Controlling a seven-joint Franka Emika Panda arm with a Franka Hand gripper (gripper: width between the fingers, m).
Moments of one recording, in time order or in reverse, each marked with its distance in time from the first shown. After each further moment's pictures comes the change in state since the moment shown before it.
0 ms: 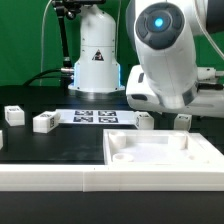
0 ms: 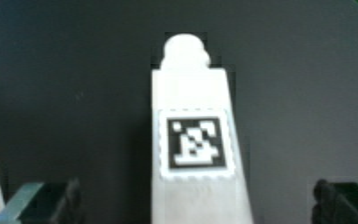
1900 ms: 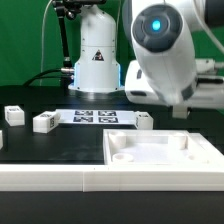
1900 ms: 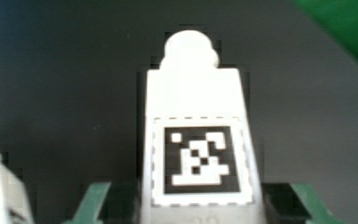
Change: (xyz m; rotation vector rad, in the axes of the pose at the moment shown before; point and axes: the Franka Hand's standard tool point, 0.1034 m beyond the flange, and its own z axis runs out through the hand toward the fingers) arm -0.033 -0.003 -0.045 0.006 -0.055 -0.030
